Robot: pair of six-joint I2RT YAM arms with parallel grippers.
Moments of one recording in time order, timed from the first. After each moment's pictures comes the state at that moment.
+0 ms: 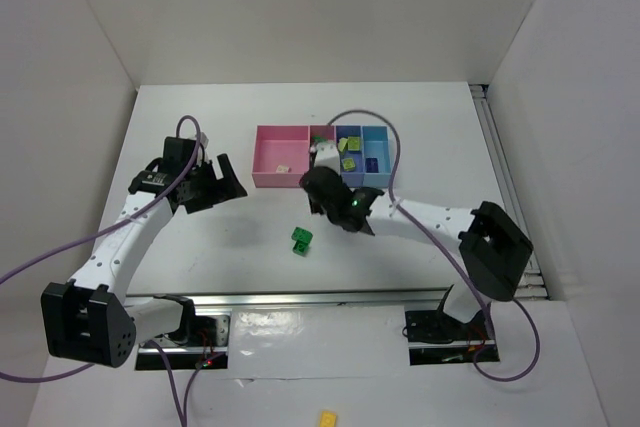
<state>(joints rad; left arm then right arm) -0.13 1.18 0.96 -0.72 0.12 -0.48 0.97 1.58 1.02 -0.22 0.52 0.48</state>
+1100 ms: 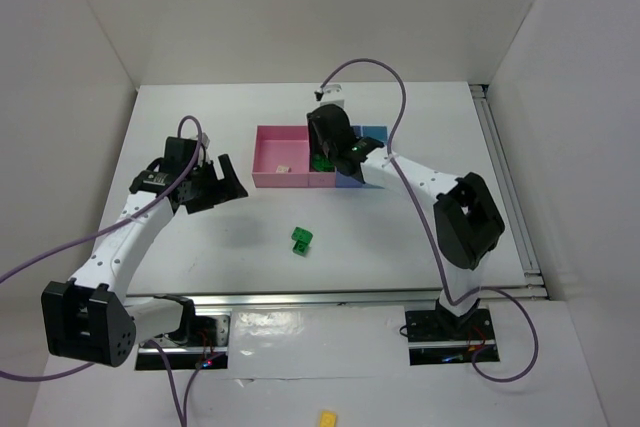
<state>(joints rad) -0.13 1.18 0.96 -0.72 0.12 -0.47 0.69 1.80 1.40 -0.12 0.40 0.30</state>
